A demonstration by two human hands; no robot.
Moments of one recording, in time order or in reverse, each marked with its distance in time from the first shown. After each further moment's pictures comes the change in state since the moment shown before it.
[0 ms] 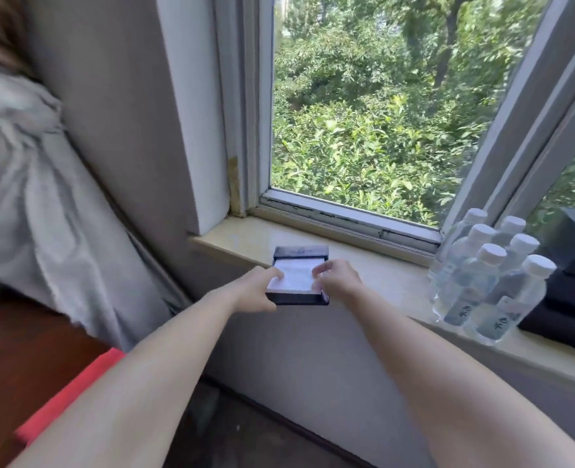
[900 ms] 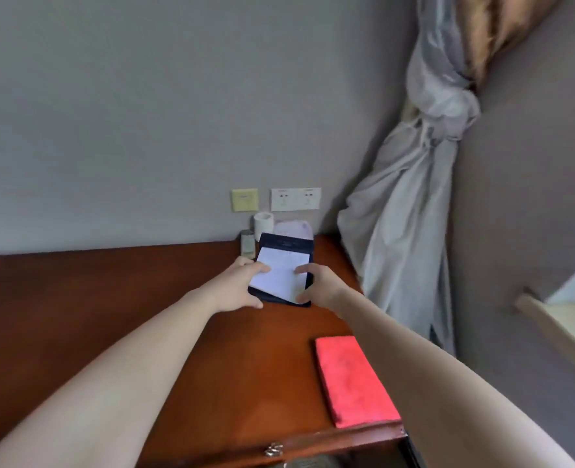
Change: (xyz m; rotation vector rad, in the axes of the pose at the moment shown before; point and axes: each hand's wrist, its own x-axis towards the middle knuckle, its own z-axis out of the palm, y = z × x) left_hand -0.424 -0.309 -0.021 -0.308 0.568 -0.798; right_hand -0.163 -0.258 0.415 -0.334 -0.896 -0.764
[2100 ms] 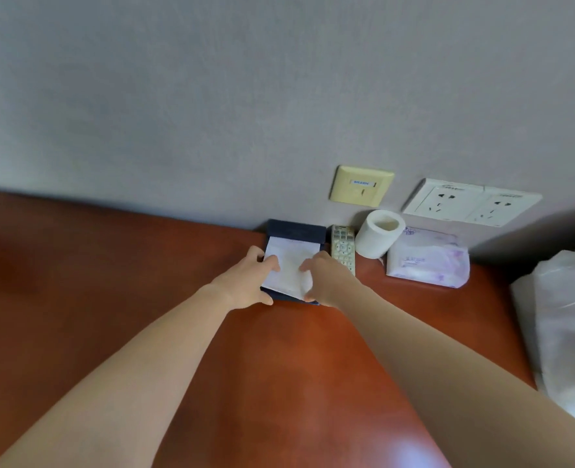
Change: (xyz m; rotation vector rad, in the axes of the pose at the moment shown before) left_hand 0.236 -0.275 -0.023 0.044 -0.147 -0.332; right_hand 0.390 -0.048 0.150 -0.694 -0.423 -0.163
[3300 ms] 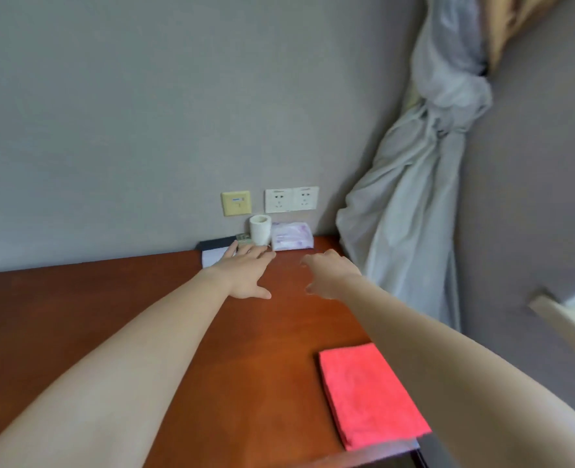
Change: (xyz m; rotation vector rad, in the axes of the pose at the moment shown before) left_hand -0.257 0.224 0.015 0.582 0.131 0.384; right_hand -0.399 0.029 0.009 -0.042 0.389 0.268
